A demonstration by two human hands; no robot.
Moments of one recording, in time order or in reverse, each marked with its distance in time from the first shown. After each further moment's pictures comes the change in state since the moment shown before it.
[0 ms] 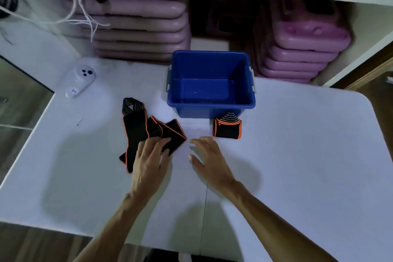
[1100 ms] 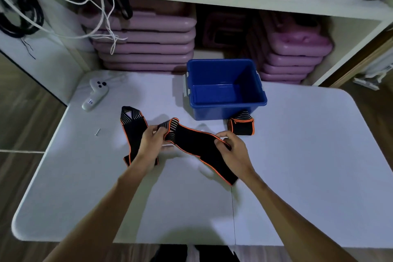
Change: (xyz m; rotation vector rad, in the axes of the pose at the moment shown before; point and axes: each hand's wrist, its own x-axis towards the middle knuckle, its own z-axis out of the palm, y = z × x) left_hand 0.069 -0.051 -0.052 -0.903 -0.258 -0.741; right_hand 0.011 -0.051 0.007 0.239 0.288 0.330
